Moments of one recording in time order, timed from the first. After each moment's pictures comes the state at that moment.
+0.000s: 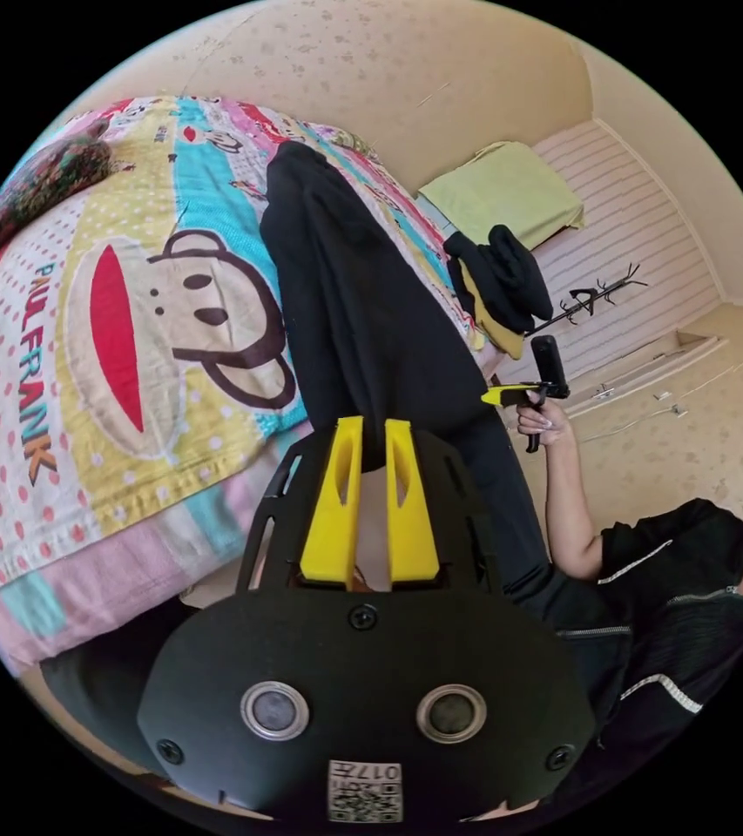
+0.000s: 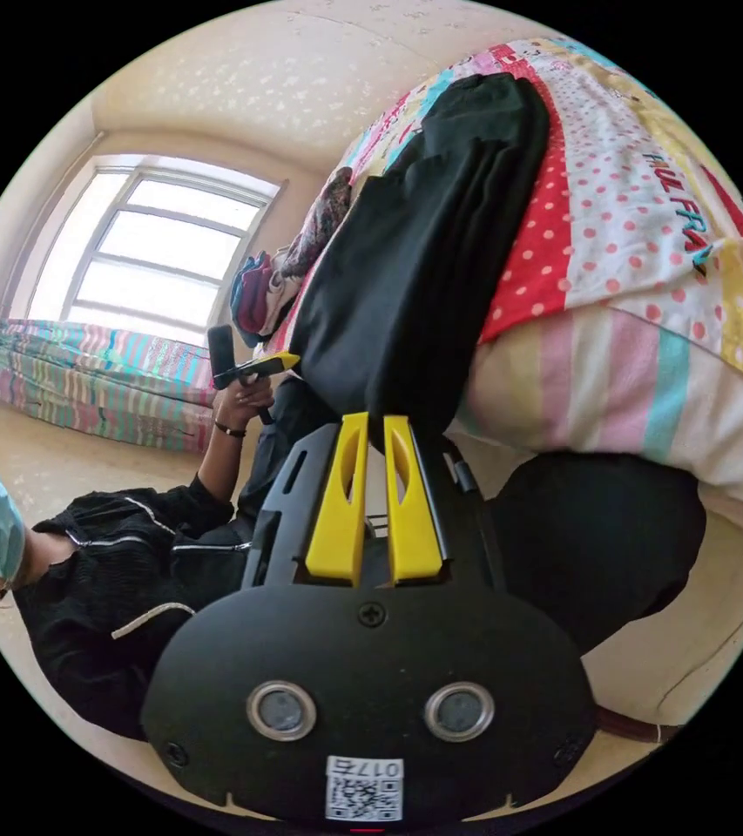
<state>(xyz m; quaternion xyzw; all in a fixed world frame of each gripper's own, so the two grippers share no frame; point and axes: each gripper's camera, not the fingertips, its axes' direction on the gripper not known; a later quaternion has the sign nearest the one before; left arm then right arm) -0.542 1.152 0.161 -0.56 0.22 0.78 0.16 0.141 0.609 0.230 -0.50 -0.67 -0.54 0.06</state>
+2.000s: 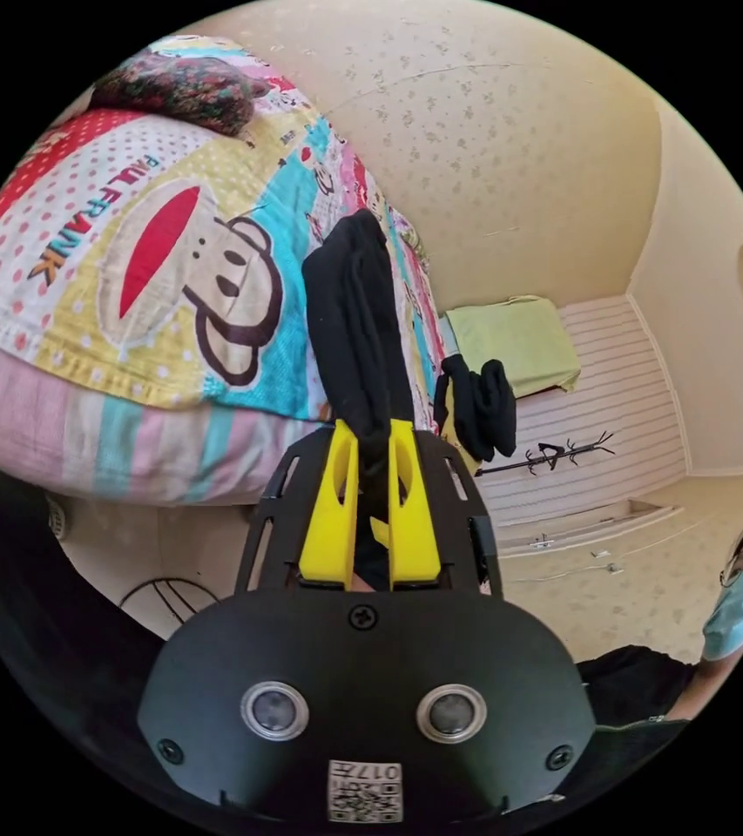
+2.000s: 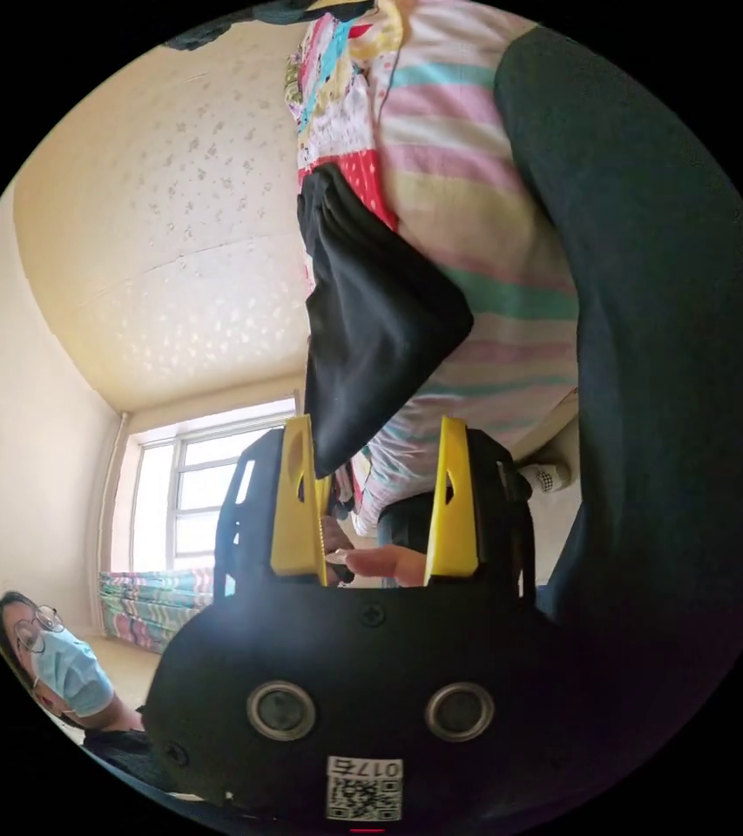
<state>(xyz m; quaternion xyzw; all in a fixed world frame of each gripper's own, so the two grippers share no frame) -0.452 1.083 0.132 -0.61 0.25 0.65 0.38 0.193 0.643 0.300 -0.73 -0.64 -0.15 0.18</state>
